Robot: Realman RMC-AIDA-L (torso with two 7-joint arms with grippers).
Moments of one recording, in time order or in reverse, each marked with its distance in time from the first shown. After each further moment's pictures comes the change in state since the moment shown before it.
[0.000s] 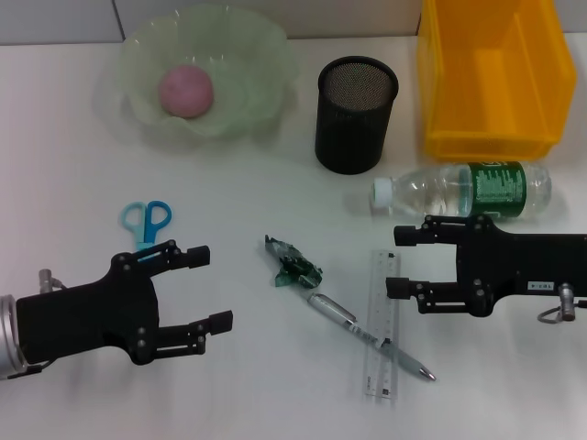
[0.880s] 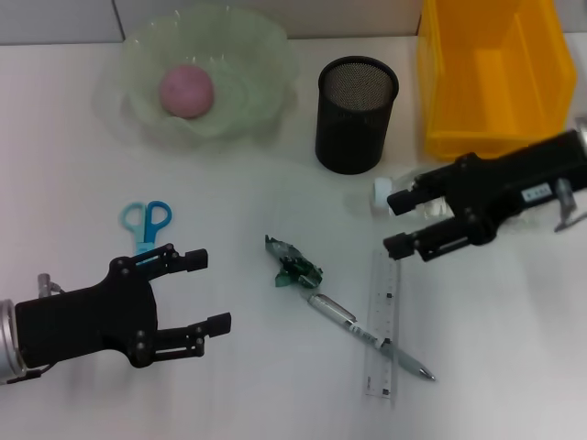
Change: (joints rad) left arm 0.006 -0.001 -0.003 -0.011 0.000 -0.005 -0.002; right arm 0.236 -0.029 -0.240 -0.350 -0.141 -0.103 0.630
